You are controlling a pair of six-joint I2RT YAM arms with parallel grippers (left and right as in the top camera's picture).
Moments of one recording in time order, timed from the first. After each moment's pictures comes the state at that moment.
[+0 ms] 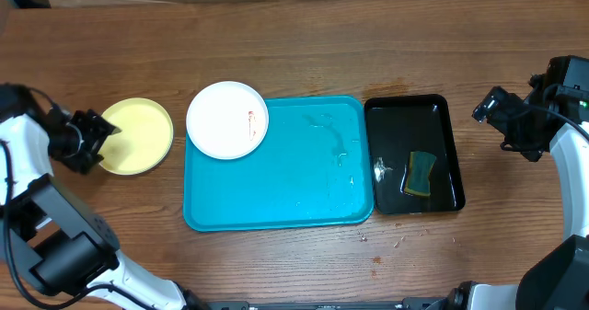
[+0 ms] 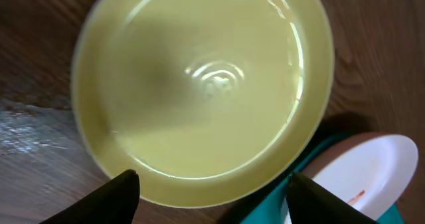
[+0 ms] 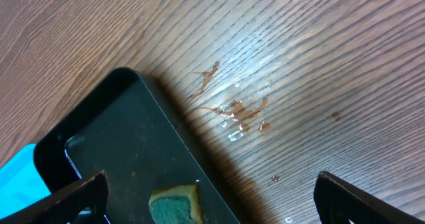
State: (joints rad) left arm 0.63 1.92 1.49 -0.97 0.35 -0.31; right arm -0.31 1.55 1.23 -0.87 -0.16 0.35
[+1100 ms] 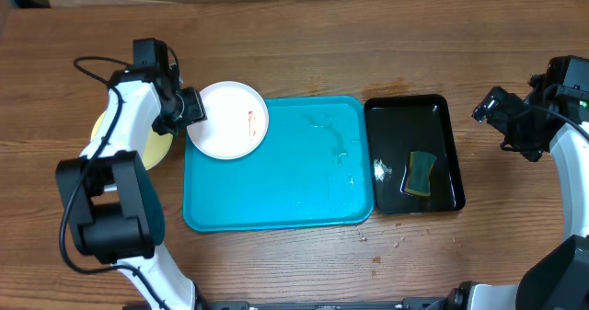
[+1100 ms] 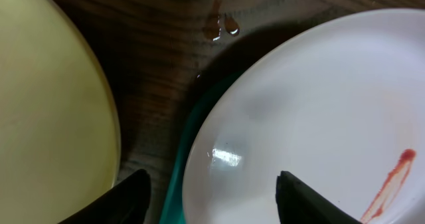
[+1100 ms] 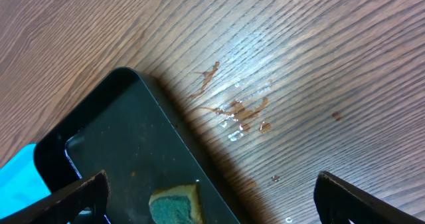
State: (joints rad) left arm 0.12 1.97 1.44 -0.81 0.07 -0.22; right arm -0.31 1.55 1.23 -0.87 -0.16 0.35
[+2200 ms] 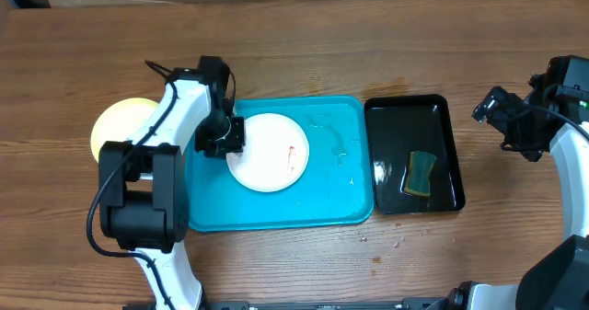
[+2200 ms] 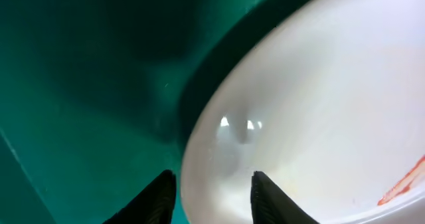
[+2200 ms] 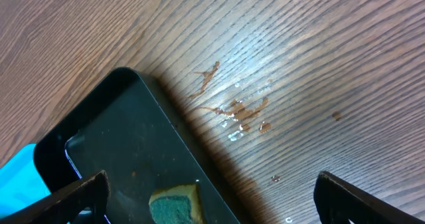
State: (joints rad) left arm -0.11 2.02 1.43 -1.08 0.11 -0.21; right arm -0.31 1.55 1.23 -0.87 -0.16 0.35
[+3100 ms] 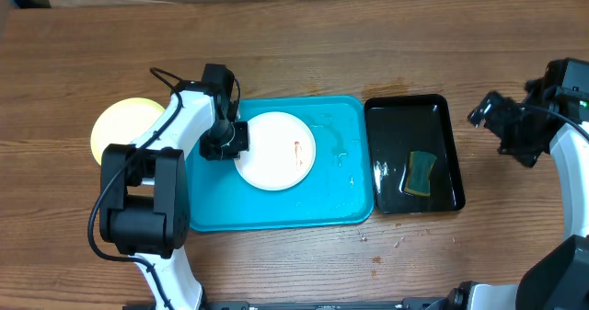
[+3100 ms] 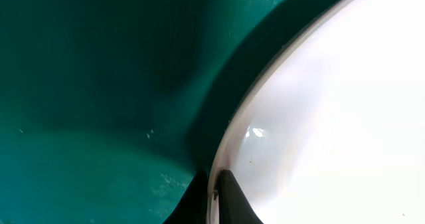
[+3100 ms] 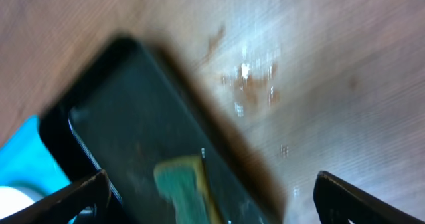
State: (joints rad) left arm -0.13 1.99 1.32 -0.94 0.11 -0.22; right arm -0.31 1.55 1.23 -0.96 -0.22 0.35
